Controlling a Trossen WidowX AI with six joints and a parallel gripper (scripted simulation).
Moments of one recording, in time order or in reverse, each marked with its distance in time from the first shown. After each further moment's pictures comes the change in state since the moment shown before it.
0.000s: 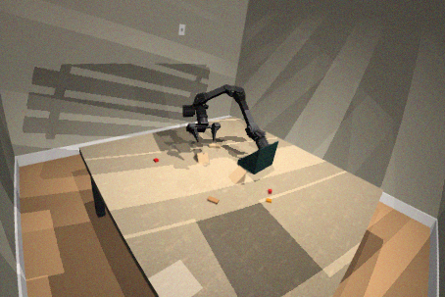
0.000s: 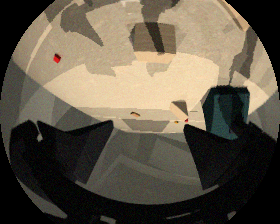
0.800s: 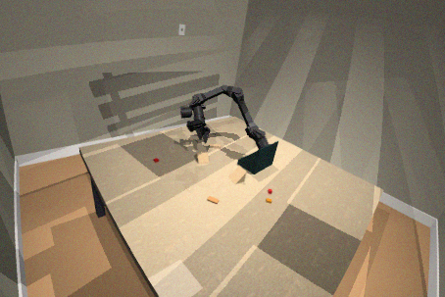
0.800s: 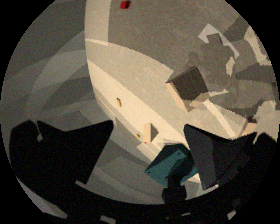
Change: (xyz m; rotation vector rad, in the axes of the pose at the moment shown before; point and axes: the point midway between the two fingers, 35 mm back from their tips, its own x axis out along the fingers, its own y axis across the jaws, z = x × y) arm -0.015 0.004 0.034 -0.934 -0.029 -0.016
